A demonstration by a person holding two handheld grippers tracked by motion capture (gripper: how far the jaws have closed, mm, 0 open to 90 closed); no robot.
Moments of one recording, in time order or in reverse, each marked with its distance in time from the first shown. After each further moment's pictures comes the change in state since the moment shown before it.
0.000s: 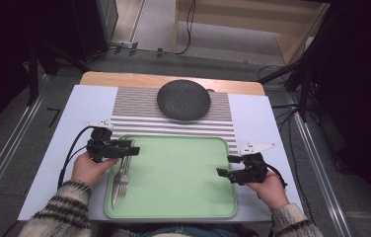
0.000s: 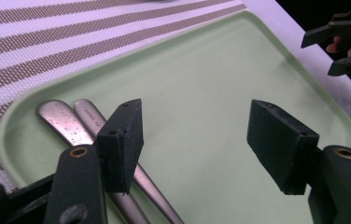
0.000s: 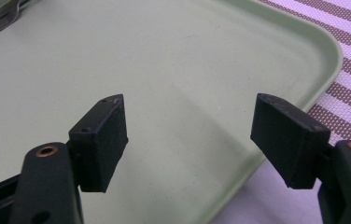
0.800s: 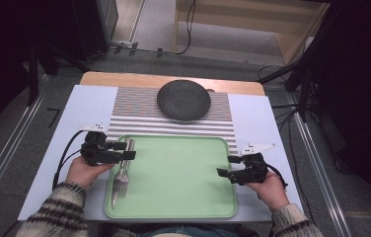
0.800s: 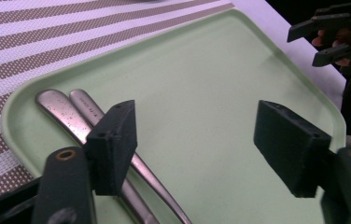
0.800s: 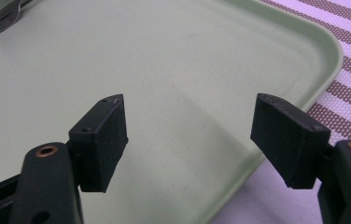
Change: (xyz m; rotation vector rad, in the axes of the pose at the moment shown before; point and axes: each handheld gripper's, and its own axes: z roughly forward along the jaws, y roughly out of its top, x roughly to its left) left arm -0.006 -0.009 -0.015 -0.018 -0.029 0.015; right arm 0.000 -0.001 0.000 -0.002 0.004 0.007
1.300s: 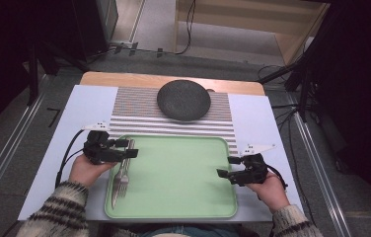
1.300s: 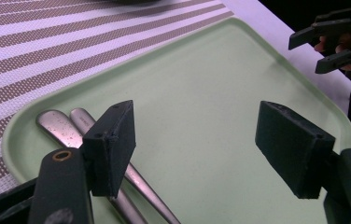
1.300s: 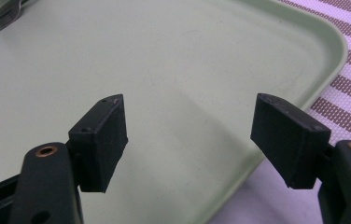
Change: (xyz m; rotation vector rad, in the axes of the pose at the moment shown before) left arm -0.003 0.006 0.007 -0.020 0.021 0.040; right arm 0.000 -0.002 0.000 0.007 0.004 0.002
